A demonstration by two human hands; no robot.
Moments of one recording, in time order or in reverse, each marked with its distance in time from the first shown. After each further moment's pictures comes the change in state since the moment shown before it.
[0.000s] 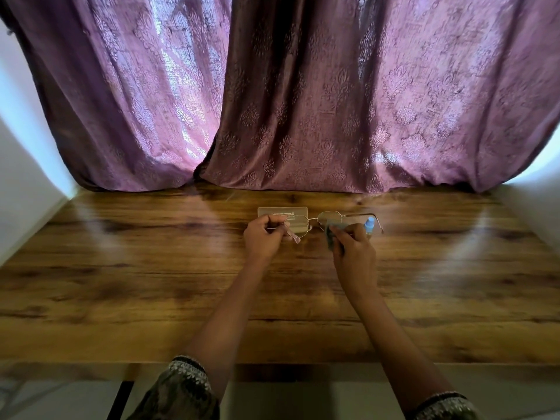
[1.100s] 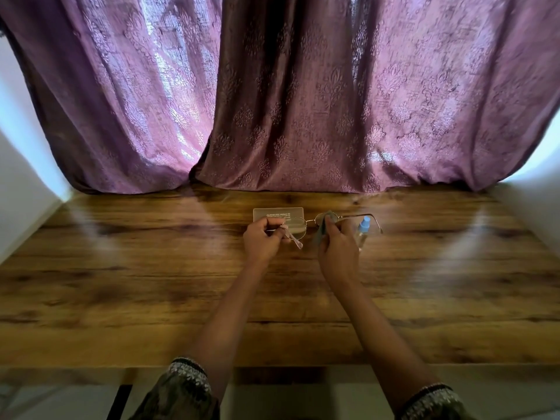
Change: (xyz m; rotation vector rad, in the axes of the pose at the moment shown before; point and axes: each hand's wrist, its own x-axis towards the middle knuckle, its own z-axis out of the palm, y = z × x) left_hand 0.000 -0.003 0.010 0.056 0.011 0.019; right_hand 0.012 -0.012 0.010 0.030 -0.107 0.113
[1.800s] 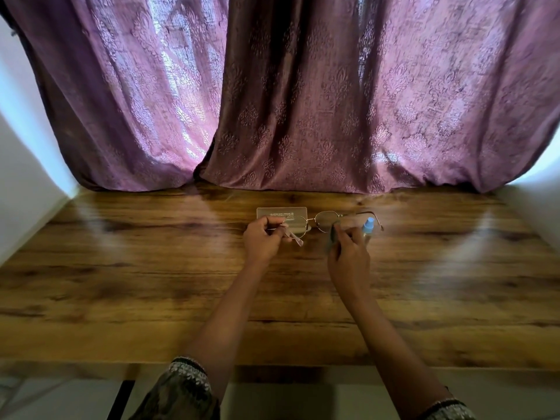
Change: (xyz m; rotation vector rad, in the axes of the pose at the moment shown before) left_hand 0.001 -0.002 -0.004 -0.029 0.003 -0.005; right_hand -0.011 0.015 0.000 0.054 0.059 -0.007
